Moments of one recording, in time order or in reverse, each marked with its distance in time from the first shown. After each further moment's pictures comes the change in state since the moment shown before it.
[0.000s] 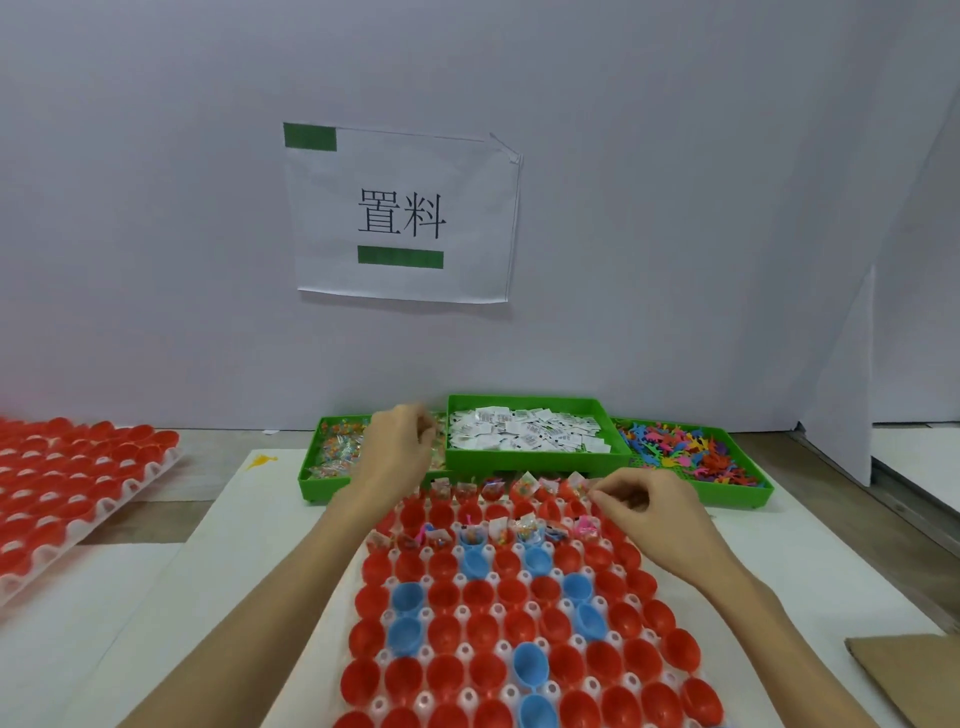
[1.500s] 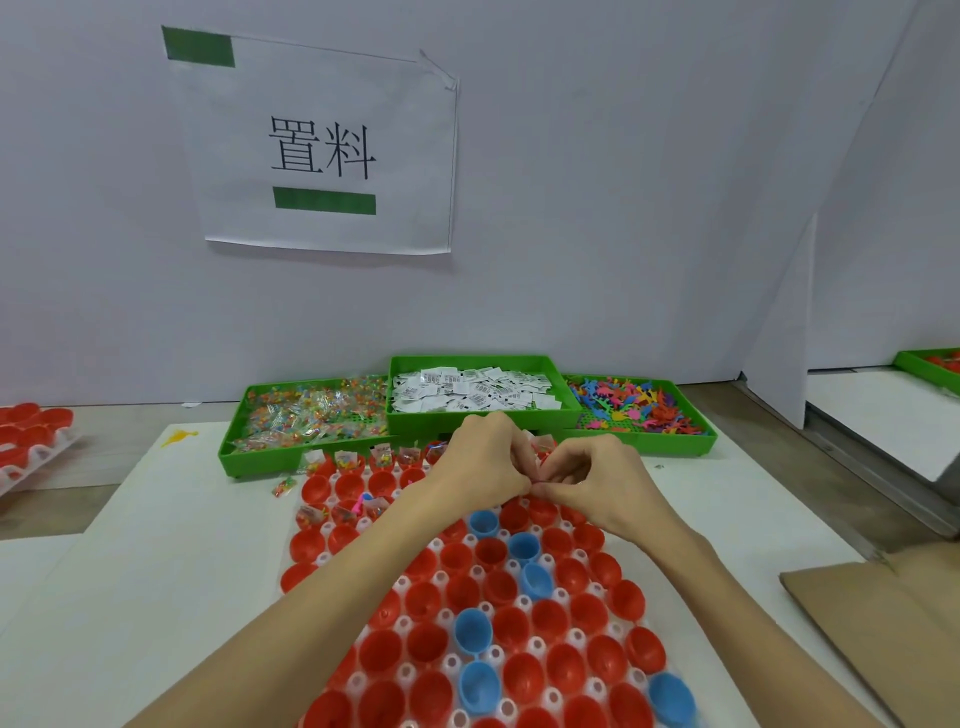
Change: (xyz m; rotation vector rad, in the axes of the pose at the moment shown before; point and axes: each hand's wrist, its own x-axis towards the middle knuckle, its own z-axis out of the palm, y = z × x) left_hand -0.040 0.104 0.061 -0.146 -0.496 0.208; right_hand -0.005 0.008 0.004 0.001 -0.083 0.036
